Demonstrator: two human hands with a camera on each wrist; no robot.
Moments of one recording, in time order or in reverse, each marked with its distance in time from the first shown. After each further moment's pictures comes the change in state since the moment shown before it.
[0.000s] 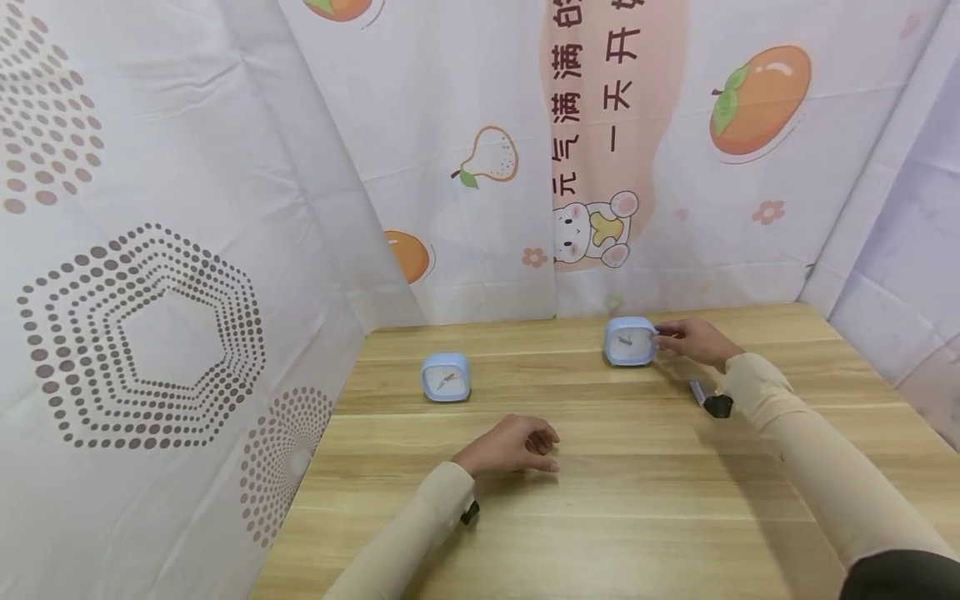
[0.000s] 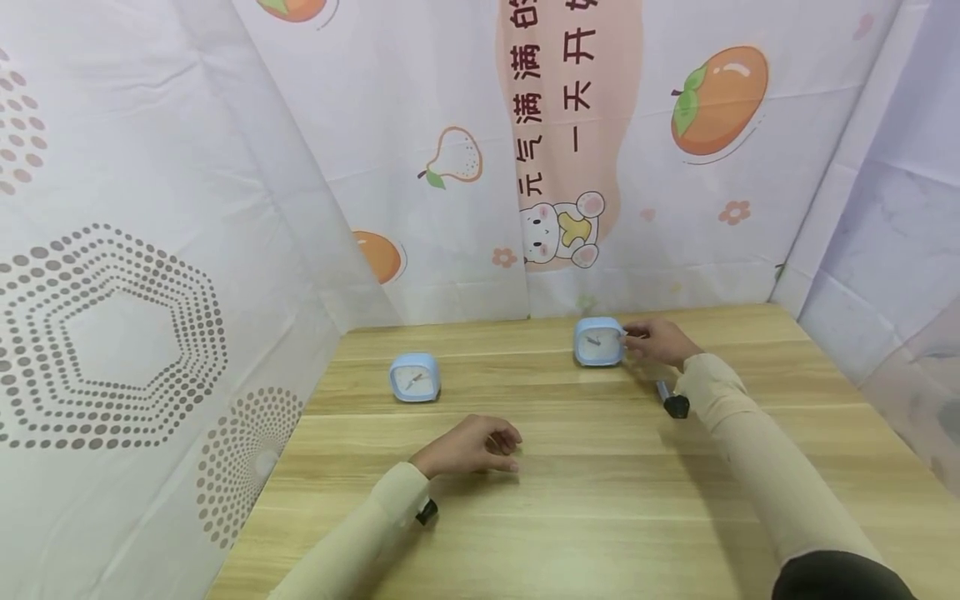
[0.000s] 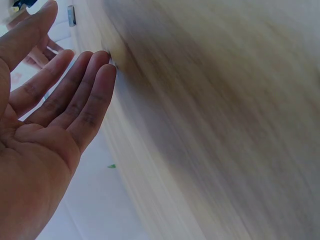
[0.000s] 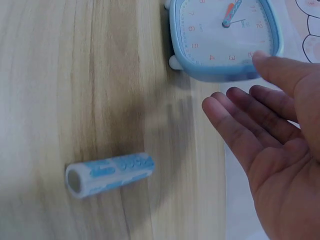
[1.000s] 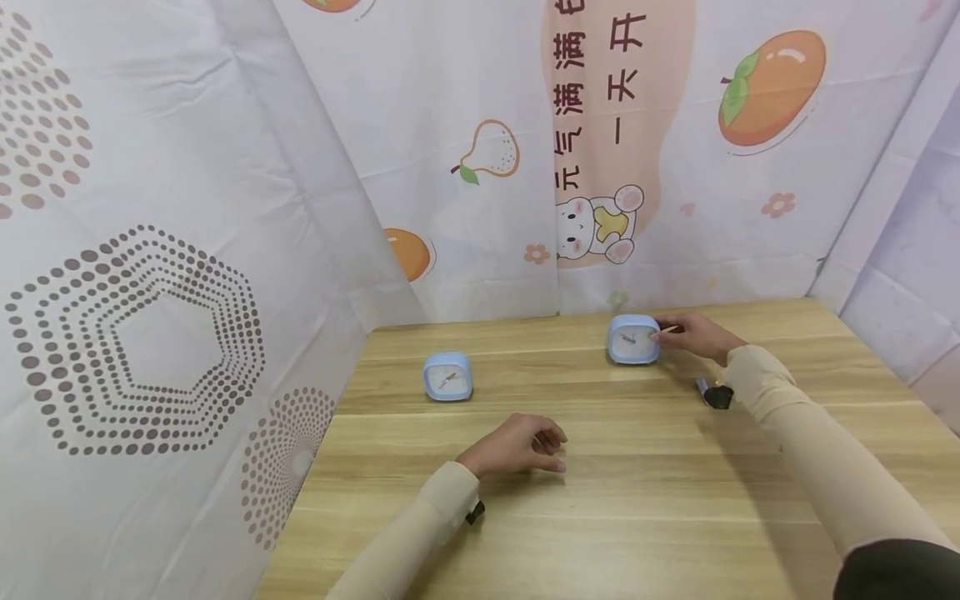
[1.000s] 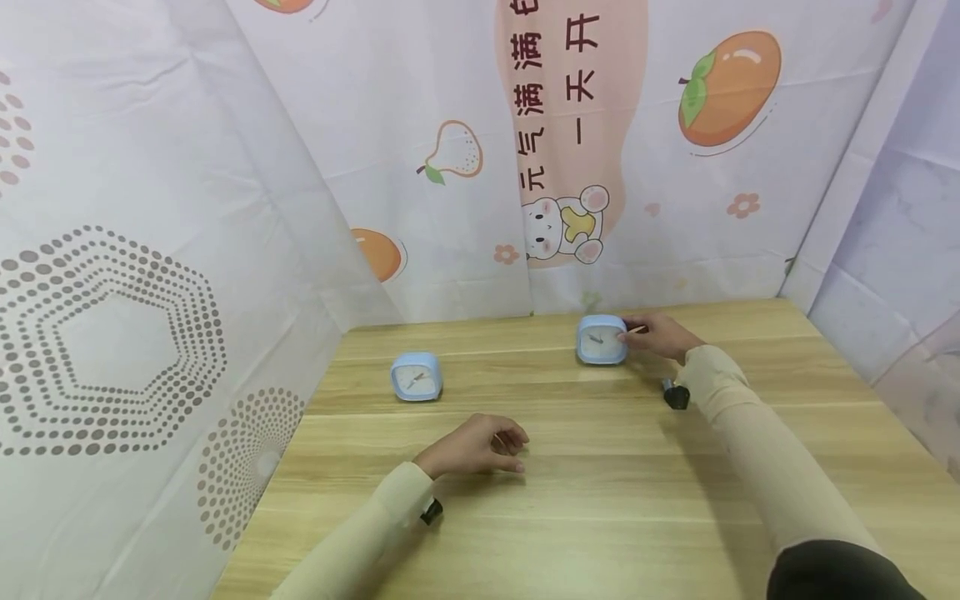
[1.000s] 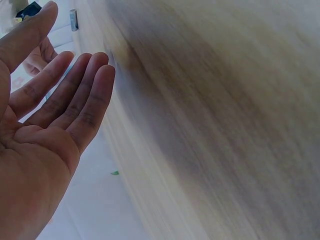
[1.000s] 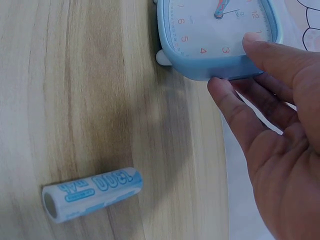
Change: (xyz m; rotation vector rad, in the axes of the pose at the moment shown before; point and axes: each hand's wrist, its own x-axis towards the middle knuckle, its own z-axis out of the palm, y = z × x) left_hand 0.007 0.001 0.001 0.012 -0.017 0.013; right_hand 0.013 0.000 -0.001 0.048 -0.072 -0.025
